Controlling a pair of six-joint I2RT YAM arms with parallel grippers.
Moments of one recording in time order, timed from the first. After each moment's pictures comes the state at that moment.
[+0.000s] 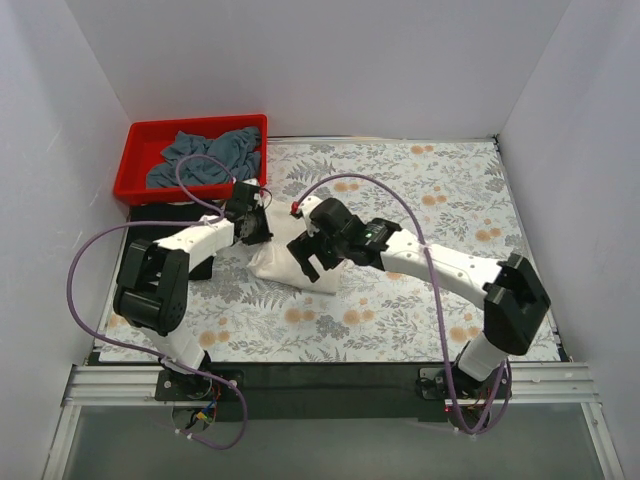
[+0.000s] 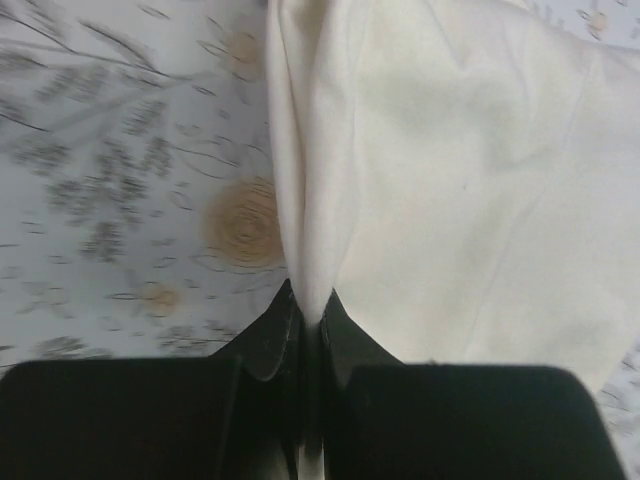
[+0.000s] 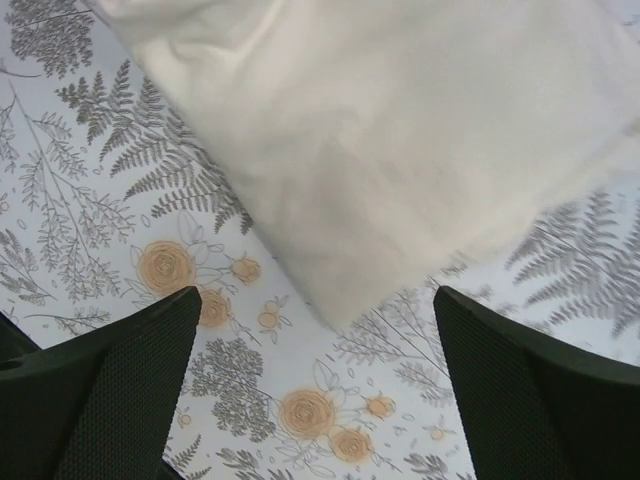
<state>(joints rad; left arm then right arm) -0.33 1.70 1.01 -0.24 0.01 -0.52 0.97 1.65 1.30 -0.49 0.02 0.13</state>
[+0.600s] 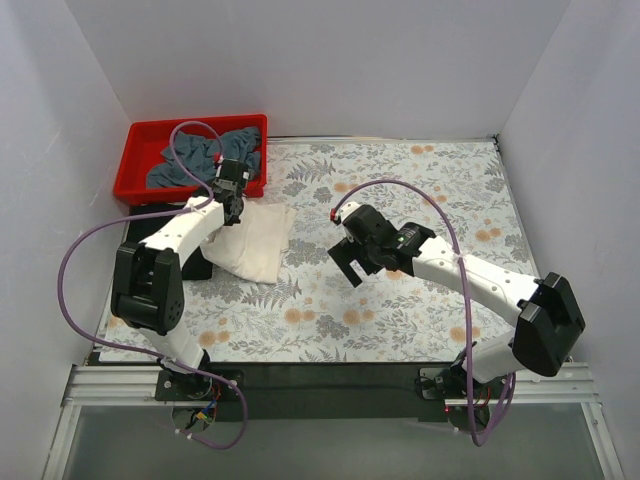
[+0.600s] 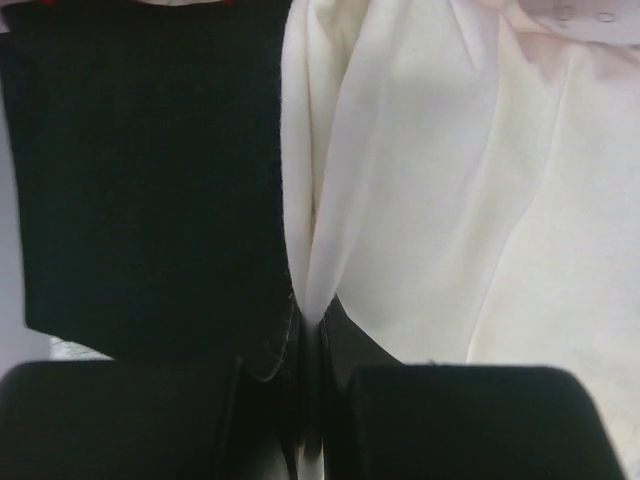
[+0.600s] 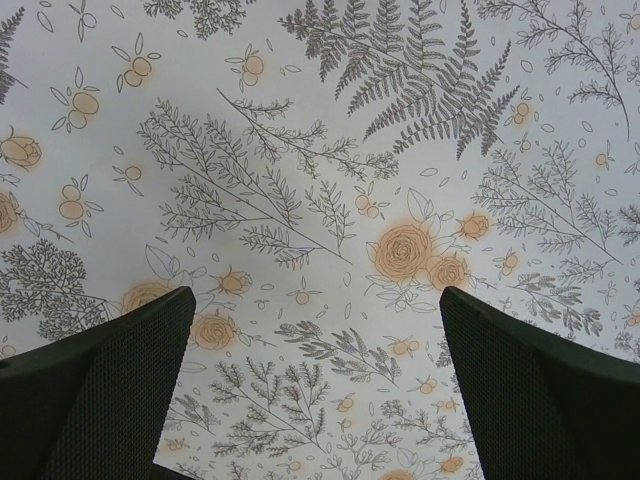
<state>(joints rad) -0.27 1.69 1.24 -0.55 -0.53 -0.16 0.87 1.44 1.13 -0.70 0.25 0.05</state>
